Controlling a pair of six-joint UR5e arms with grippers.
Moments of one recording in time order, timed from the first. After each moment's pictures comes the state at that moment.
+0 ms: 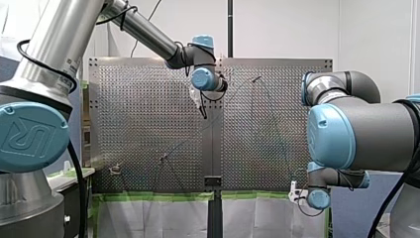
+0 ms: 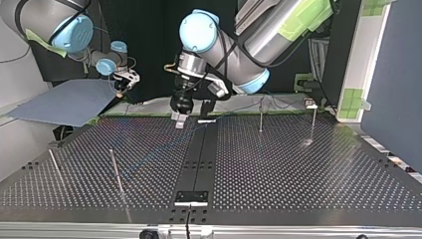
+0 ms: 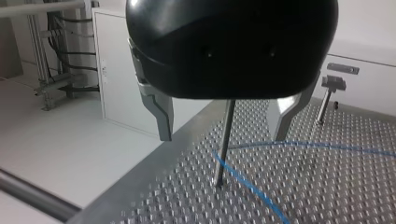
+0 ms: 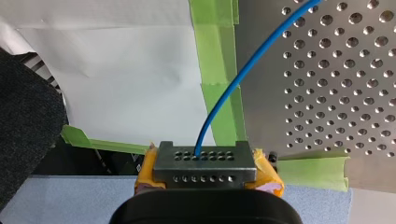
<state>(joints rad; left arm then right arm) -0.69 -1.90 -1.59 -2.69 -1.93 -1.97 1.62 -0.32 1.45 -0.77 1.52 1.65</state>
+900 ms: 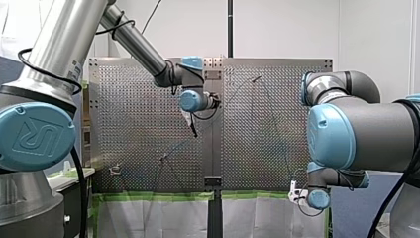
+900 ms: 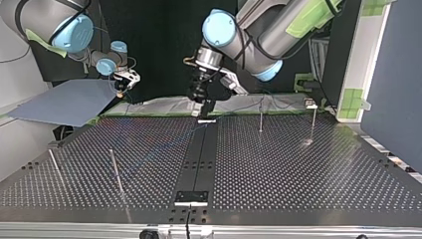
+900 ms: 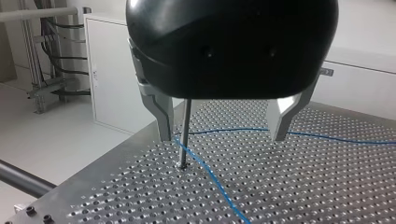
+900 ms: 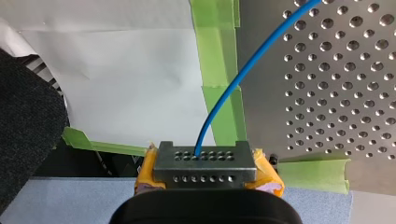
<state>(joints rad) -0.64 -1.90 -1.81 -2.47 -1.85 -1.97 1.62 -0.32 1.45 -0.77 1.51 1.65</state>
